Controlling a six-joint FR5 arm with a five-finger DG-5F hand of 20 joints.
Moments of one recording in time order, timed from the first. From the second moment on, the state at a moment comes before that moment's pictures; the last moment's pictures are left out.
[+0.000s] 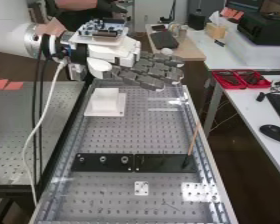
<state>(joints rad) 1.53 -1.73 -1.77 -2.89 -1.40 -0.58</state>
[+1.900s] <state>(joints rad) 1.47 -2.08 -1.76 -2.67 -1.25 -0.43</state>
